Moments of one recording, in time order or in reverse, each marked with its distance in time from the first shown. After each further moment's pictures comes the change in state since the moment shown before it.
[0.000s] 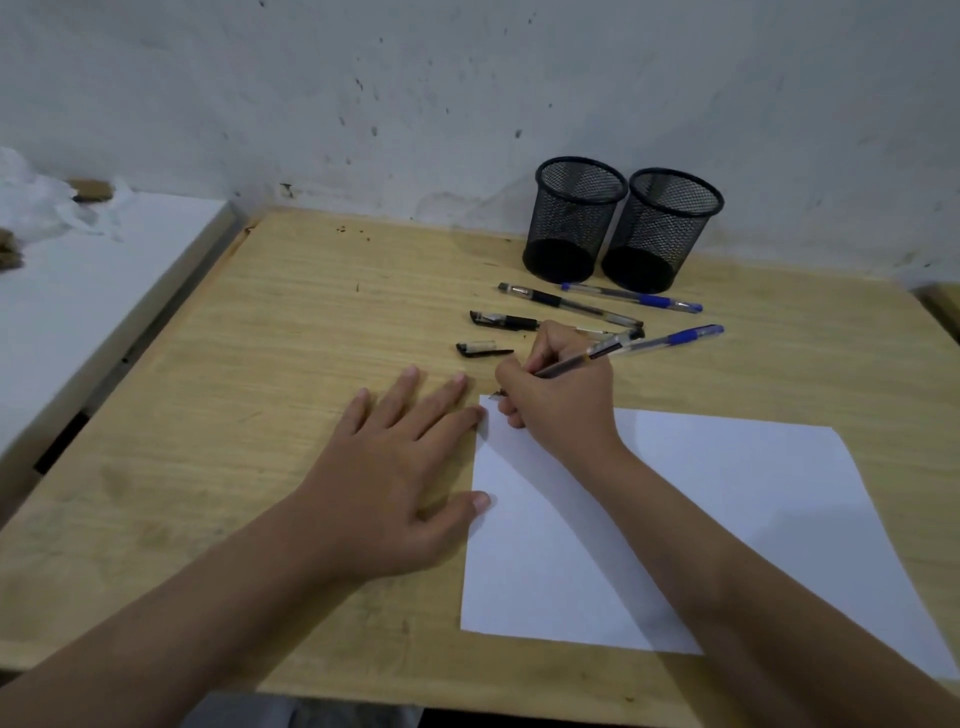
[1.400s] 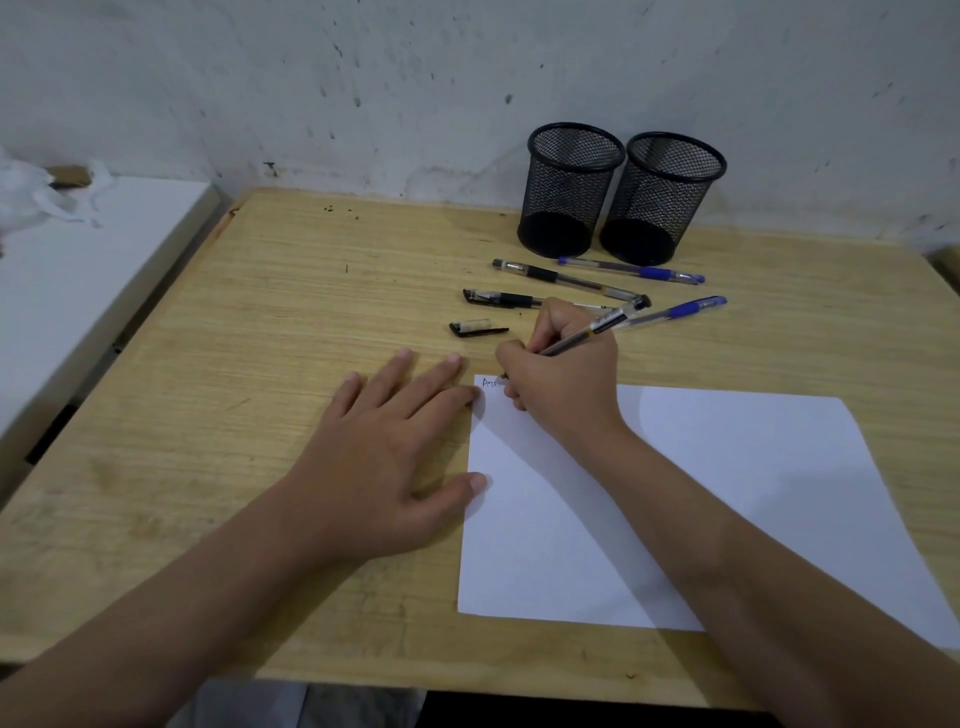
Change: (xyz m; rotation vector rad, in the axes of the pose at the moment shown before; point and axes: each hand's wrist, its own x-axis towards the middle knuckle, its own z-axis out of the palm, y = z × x) left_hand 0.003 0.000 -0.003 -0.032 -0.009 -0.021; right_hand 0.005 0.011 0.001 -0.003 0.100 -0.044
